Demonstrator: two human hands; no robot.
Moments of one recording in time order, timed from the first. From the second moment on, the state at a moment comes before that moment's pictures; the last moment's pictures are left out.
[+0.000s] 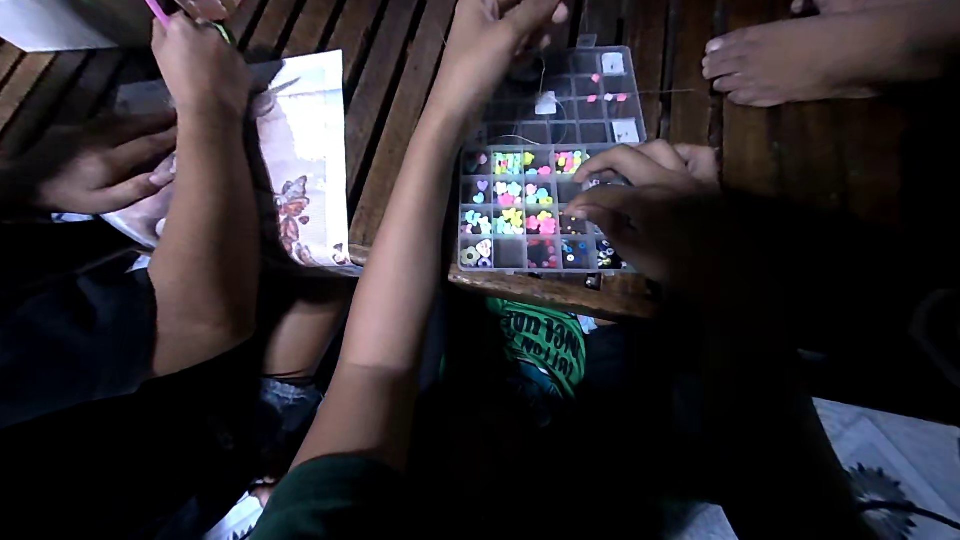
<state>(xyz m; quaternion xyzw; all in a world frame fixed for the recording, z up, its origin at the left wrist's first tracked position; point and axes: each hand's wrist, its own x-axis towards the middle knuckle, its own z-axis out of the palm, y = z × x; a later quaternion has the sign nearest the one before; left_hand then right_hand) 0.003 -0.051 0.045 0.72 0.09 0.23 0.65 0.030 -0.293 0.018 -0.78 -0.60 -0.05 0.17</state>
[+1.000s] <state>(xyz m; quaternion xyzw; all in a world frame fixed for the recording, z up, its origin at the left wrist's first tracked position) 0.001 -0.052 0.047 0.72 0.08 0.21 0.65 0.021 -0.275 0.030 -0.75 -0.65 -0.11 0.05</state>
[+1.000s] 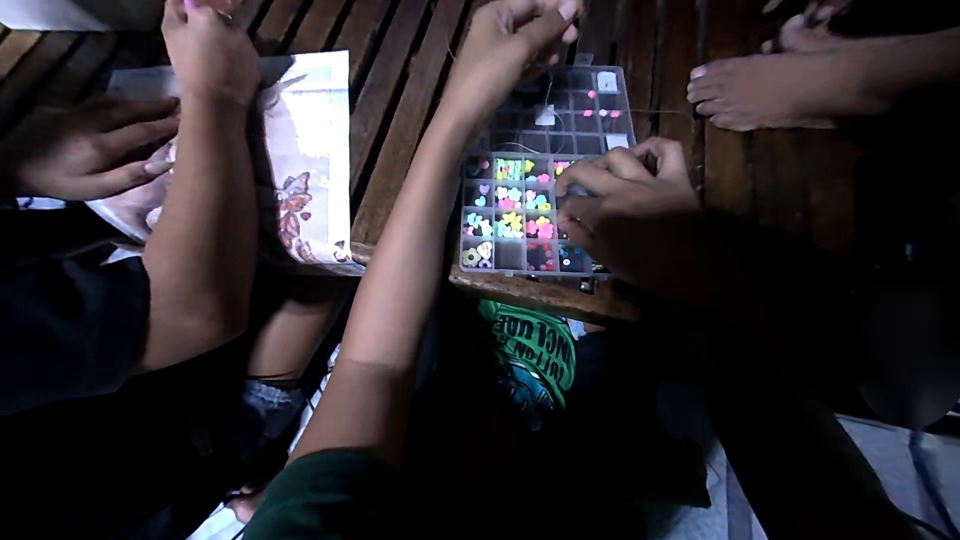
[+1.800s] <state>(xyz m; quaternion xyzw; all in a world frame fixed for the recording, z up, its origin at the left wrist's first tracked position) 0.003 -0.051 0.036 0.72 0.06 0.21 0.66 0.111 -0.219 0.034 -0.58 -0.17 0.19 0.77</state>
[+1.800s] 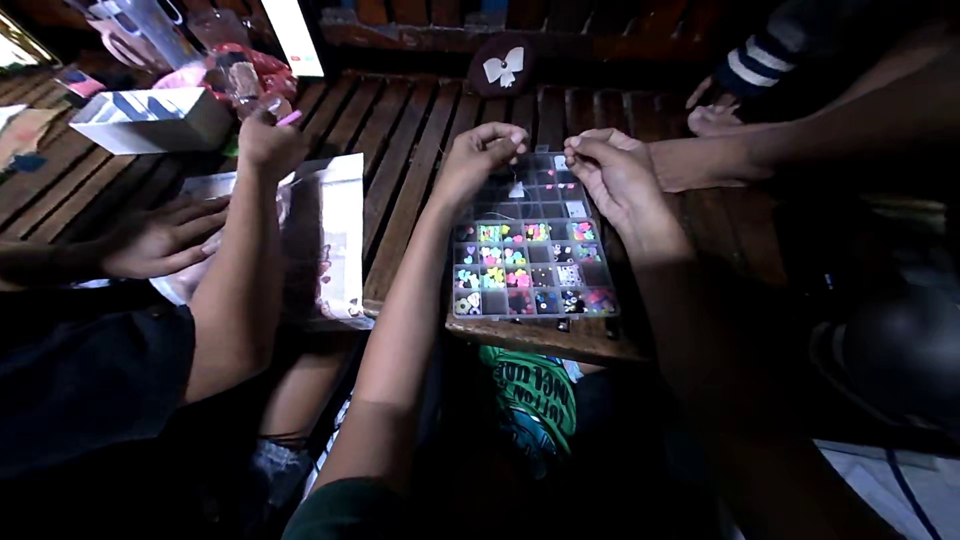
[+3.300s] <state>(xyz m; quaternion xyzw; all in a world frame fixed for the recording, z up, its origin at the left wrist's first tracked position) 0.006 -0.053 0.021 0.86 0.03 0.25 0.45 0.096 -0.213 0.033 -0.57 -0.20 0.35 0.71</state>
